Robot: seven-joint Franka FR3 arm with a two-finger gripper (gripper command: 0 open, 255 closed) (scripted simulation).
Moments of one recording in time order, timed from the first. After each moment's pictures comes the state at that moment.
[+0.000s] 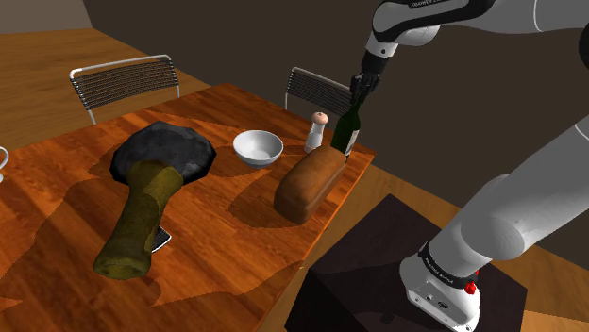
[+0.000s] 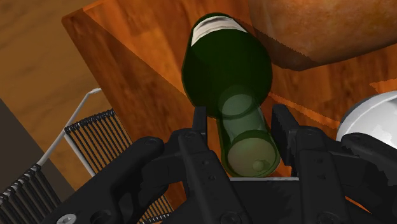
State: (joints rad) arm -0.06 -0.14 -0.29 -2.10 0.01 2.01 -0.25
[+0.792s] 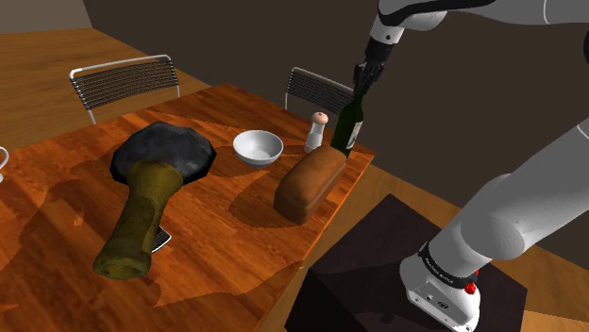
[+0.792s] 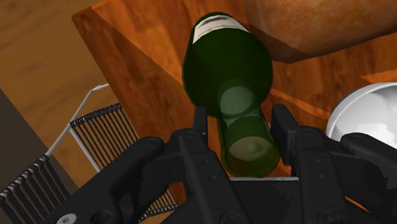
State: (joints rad) arm -0.06 -0.15 -0.28 -2.01 0.01 1.91 -0.24
